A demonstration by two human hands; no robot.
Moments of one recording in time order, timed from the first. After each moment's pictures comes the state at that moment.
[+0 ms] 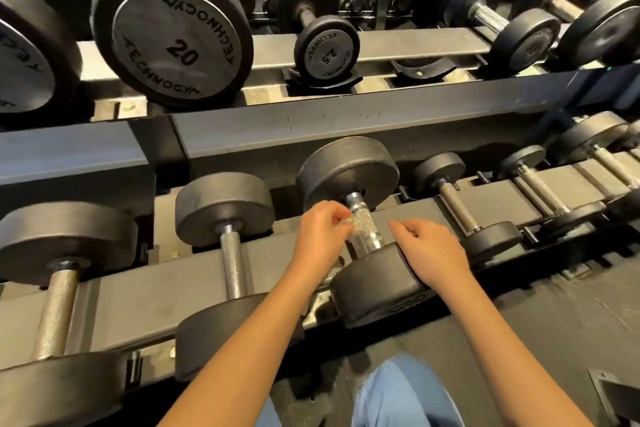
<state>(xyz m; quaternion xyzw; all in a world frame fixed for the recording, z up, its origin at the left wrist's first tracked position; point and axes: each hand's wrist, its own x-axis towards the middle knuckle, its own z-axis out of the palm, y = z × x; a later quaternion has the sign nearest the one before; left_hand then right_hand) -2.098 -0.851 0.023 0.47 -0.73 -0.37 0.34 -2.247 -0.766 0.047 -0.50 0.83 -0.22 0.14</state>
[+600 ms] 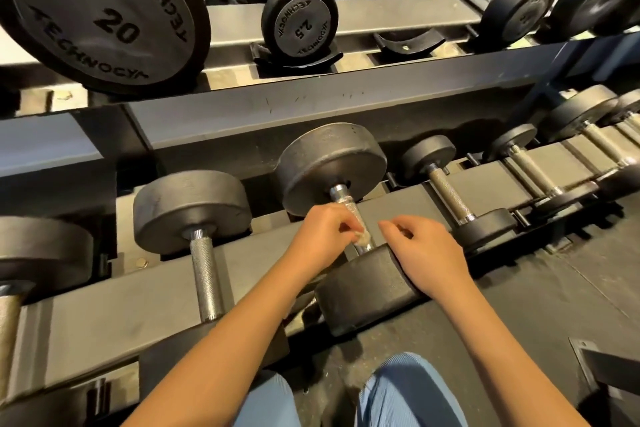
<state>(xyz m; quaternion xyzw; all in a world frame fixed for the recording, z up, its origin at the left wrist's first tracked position) -2.124 -0.872 0.006 0.35 -0.84 -0.33 0.23 -2.250 -0.769 0.040 -0.49 0.83 -0.24 0.12</state>
